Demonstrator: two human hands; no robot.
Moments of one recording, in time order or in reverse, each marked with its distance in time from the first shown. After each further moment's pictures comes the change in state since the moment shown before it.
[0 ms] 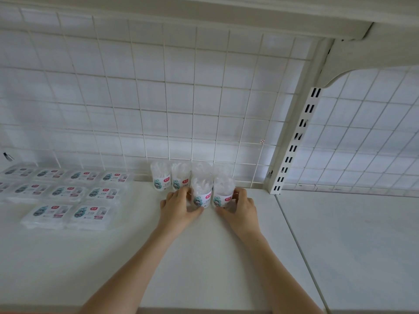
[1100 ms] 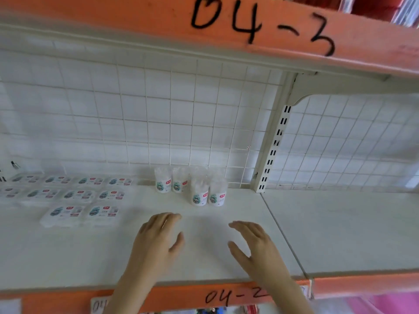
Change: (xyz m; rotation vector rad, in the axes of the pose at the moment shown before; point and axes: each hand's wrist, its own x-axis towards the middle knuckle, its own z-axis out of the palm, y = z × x) left_hand -0.110 -0.004 -0.086 0.238 0.185 0.492; right_hand -0.135 -0.021 -0.056 -0.337 0.046 -0.468
